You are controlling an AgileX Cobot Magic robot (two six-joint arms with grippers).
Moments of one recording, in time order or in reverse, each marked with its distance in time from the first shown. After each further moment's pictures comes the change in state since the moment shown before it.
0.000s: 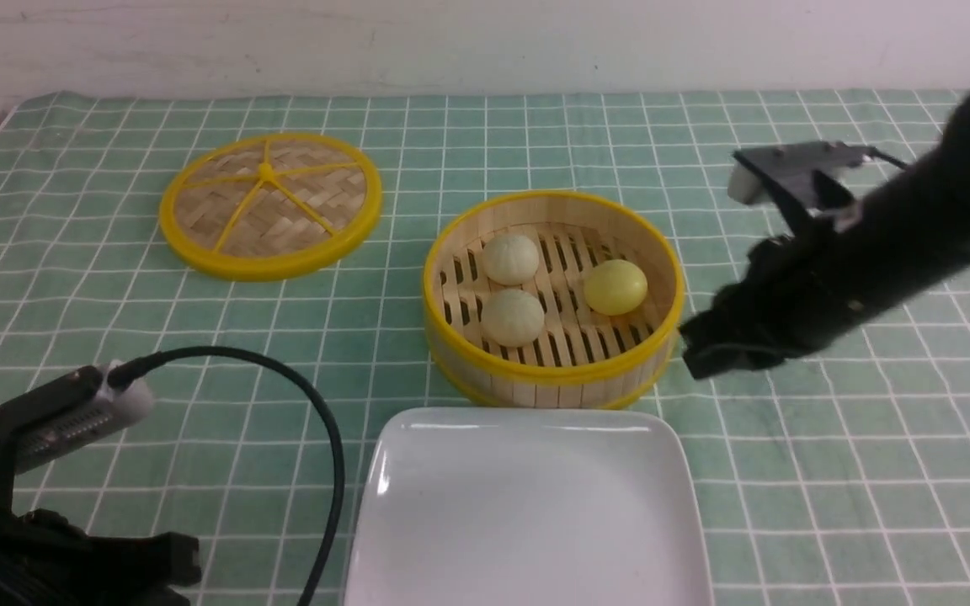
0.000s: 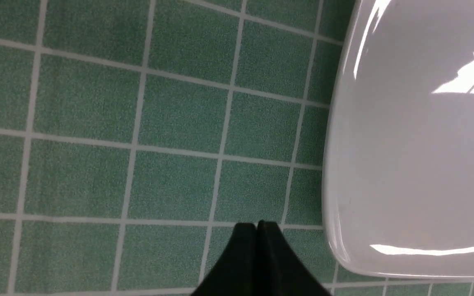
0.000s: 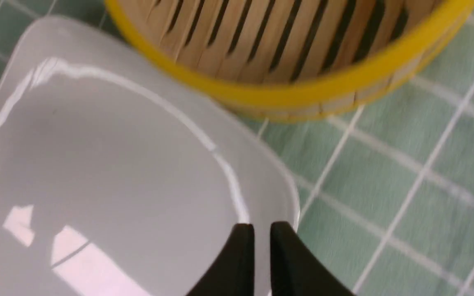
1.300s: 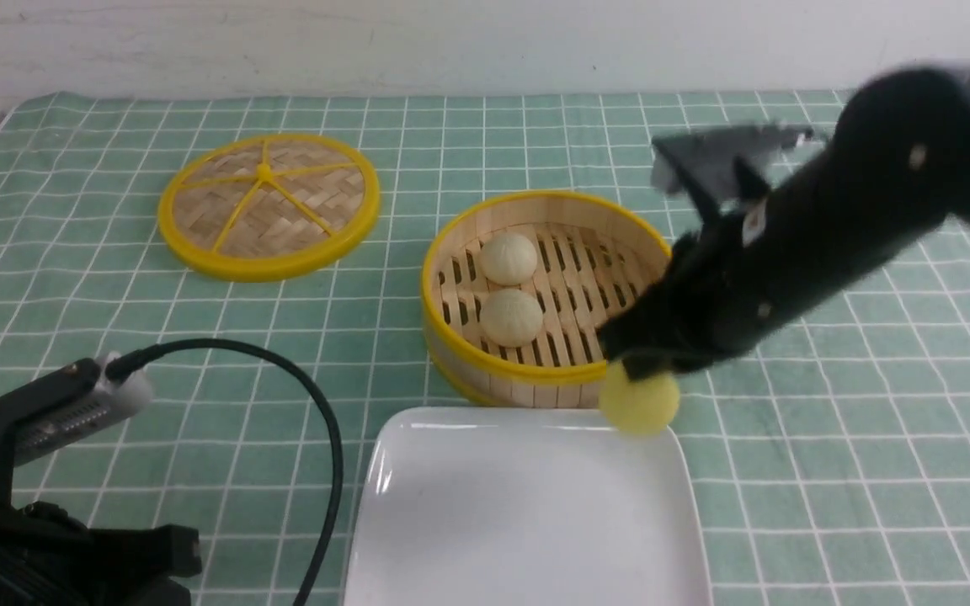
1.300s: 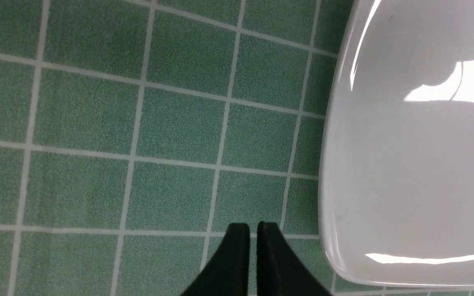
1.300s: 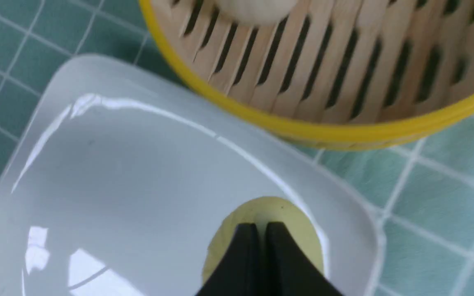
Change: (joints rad) right arm 0.168 -0.003 0.086 -0.053 -0.150 0.210; left arm 0.000 0.000 -0.003 0.000 -0.019 0.000
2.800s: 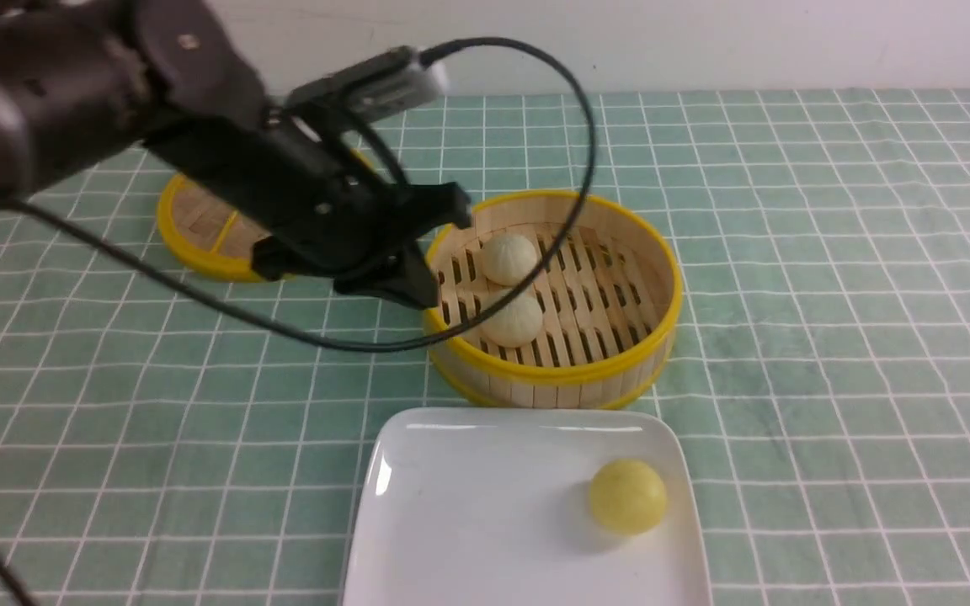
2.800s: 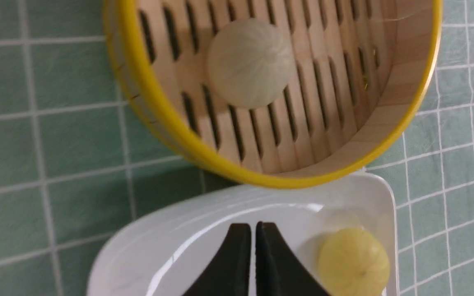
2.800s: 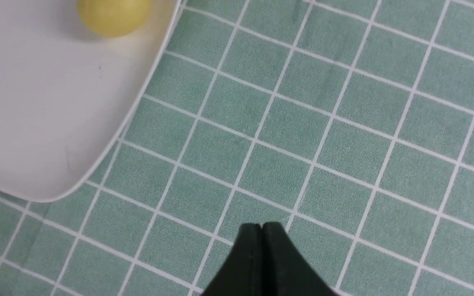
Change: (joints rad) right arm -0.210 -0.859 0.436 -0.223 0.379 0.000; left arm -0.341 0.829 -0.943 0.024 0.030 -0.054
